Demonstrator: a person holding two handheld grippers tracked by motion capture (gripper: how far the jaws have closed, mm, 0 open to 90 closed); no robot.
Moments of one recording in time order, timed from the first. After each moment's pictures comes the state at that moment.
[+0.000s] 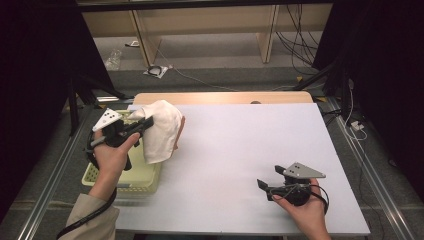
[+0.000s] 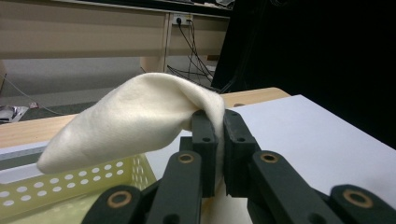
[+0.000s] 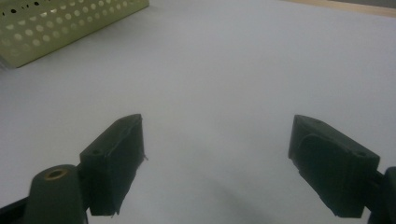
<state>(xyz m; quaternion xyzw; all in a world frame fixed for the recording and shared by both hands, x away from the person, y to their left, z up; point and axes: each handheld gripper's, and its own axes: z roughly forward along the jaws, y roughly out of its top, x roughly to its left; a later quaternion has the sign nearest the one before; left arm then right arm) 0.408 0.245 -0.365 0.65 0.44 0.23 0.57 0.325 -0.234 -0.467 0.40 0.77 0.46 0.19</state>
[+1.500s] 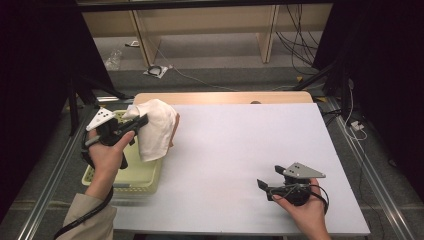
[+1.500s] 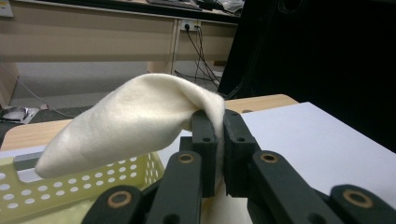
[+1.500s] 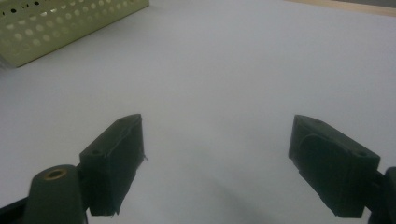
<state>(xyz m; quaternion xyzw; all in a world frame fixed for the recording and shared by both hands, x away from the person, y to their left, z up) 0.408 0.256 -0.362 0.64 0.45 0.25 0.57 0.325 -0.234 -0.467 0.40 0.77 0.46 0.19</state>
